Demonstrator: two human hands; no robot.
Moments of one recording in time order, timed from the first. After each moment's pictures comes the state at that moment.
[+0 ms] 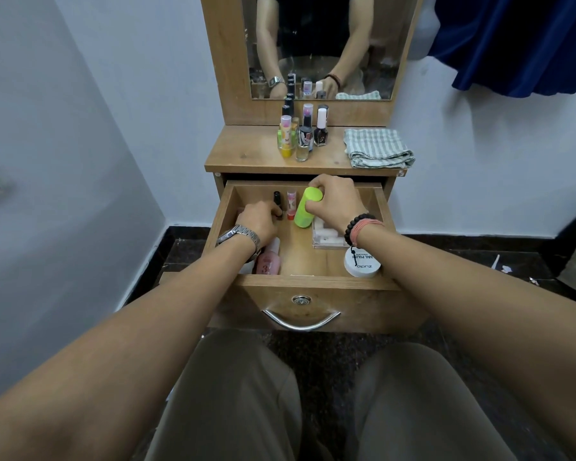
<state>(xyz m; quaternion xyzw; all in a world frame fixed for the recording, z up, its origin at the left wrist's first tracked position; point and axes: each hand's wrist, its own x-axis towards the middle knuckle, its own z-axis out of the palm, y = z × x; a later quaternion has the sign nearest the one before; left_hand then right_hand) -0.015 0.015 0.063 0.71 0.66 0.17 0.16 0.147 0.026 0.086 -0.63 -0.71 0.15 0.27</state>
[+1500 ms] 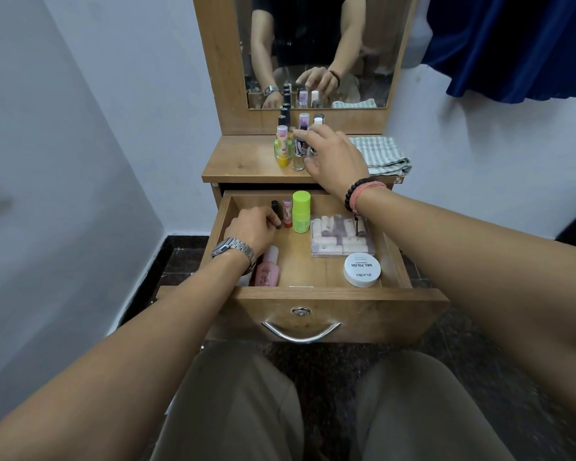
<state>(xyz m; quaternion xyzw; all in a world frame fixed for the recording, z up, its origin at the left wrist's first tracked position) -0.020 0.013 0.065 0.70 0.67 0.20 0.13 0.155 0.078 0.127 -0.52 -0.80 -0.08 0.28</state>
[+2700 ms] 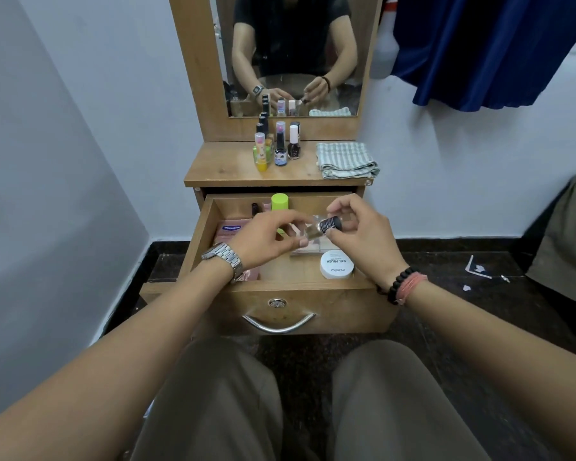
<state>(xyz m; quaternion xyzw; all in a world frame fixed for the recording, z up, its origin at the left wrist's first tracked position) 0.014 -0.024 0.088 0.85 0.40 0.26 0.22 0.211 -0.079 0.107 -0.55 -0.67 0.23 0.44</state>
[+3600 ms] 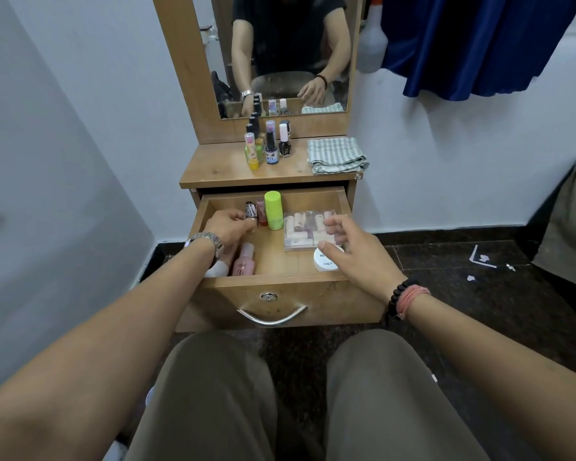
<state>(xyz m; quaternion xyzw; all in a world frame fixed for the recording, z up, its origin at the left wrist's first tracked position) -0.018 0.005 0.076 0.59 0.70 0.25 0.32 0.229 -0.105 0.089 -0.59 -0.70 0.26 0.31</state>
